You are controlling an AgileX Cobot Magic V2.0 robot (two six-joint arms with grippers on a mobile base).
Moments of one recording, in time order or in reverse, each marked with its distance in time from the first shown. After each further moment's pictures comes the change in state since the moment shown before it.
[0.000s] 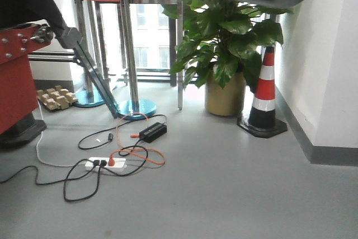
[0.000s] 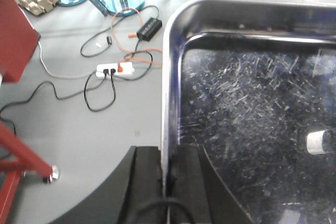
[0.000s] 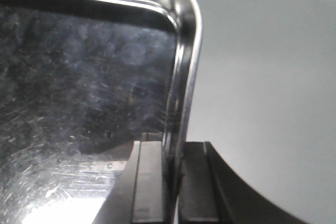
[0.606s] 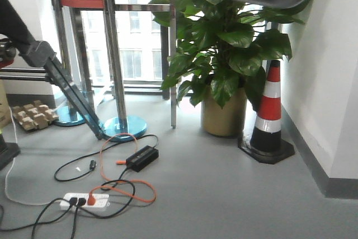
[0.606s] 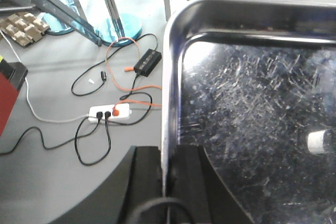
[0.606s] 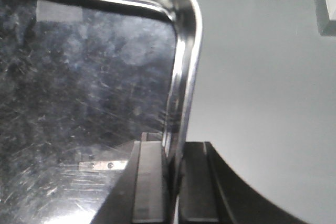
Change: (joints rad) left arm 0.000 0.000 0.000 0.002 0.002 0.000; right arm 0.000 0.000 0.000 0.000 -0.006 0.000
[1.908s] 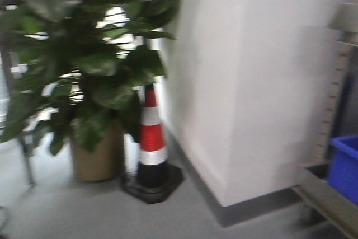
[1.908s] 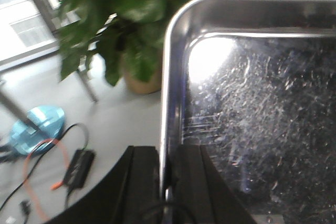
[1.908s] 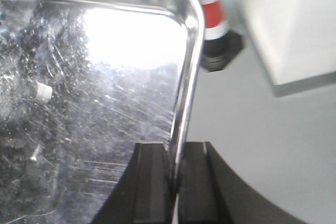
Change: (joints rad) left arm 0.002 -0.020 0.000 0.048 0.124 0.006; right arm -0.011 0.000 0.004 -0.023 -0.222 0.000
